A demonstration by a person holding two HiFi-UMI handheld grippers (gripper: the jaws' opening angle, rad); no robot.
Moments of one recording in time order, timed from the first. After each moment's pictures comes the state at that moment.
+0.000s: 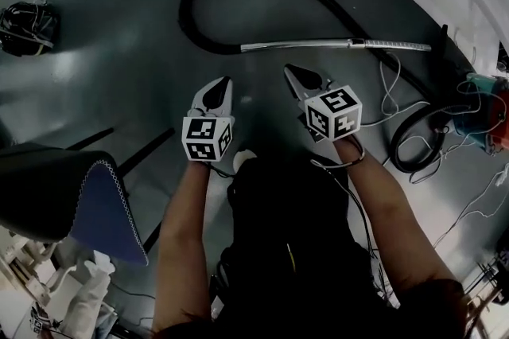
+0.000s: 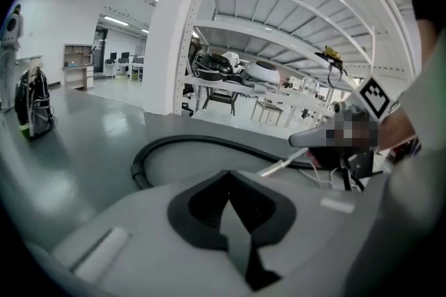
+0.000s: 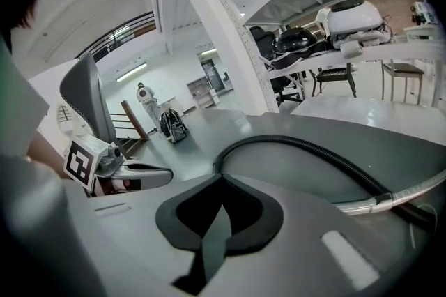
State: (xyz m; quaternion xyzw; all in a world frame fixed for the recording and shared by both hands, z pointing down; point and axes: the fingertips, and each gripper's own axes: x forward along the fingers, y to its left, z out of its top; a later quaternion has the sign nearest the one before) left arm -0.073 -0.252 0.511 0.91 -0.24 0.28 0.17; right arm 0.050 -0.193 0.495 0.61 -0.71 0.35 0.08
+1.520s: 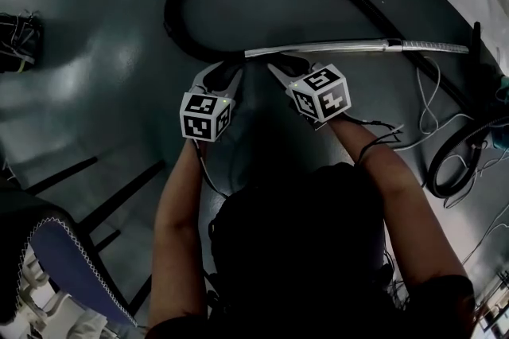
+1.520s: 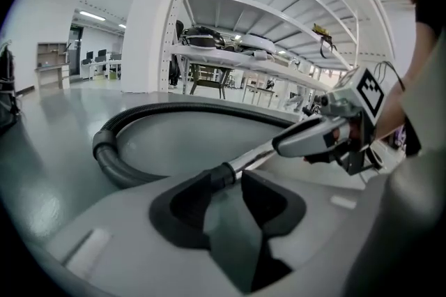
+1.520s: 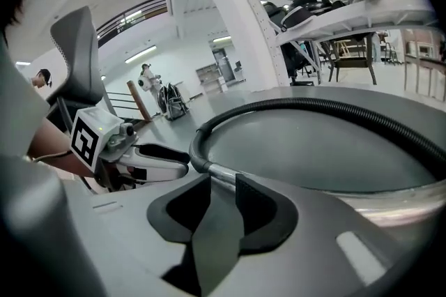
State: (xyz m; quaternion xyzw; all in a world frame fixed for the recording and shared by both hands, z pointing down) left arm -0.046 -0.313 0.711 0.93 -0.17 0.31 0.13; right arm 0.030 -0.264 0.703 0.58 -0.74 0.33 0.13
